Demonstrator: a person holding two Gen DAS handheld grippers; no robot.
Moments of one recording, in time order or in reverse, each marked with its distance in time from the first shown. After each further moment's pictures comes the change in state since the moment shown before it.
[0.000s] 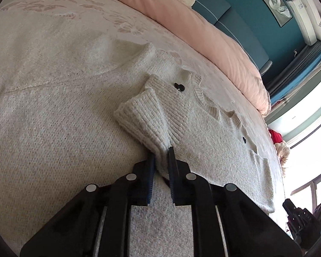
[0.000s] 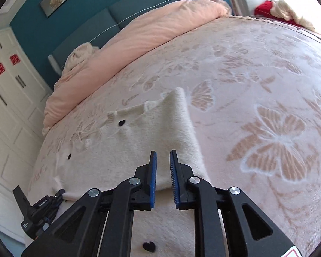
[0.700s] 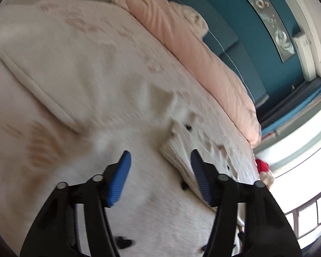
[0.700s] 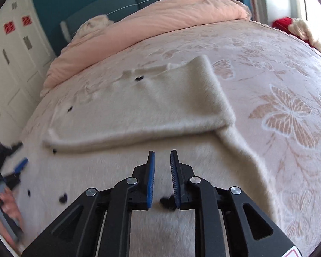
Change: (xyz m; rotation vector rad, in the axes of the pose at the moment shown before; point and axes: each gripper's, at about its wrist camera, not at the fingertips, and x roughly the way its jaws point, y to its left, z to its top) left arm -0.107 0.075 0.035 -0.168 -0.162 0.014; right arm -0.012 0.032 -0.111 -0.175 0.096 -0.056
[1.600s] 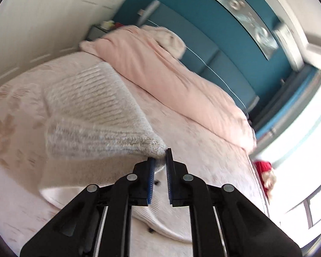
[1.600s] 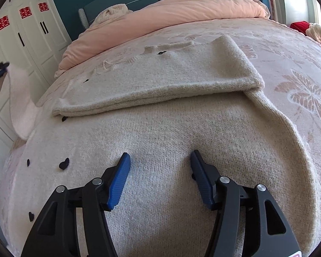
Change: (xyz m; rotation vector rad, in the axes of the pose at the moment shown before) left arm -0.029 -0.142 0.074 0.210 -0.007 -0.100; right arm 0.009 0.002 -0.018 -0.003 -0.019 0.095
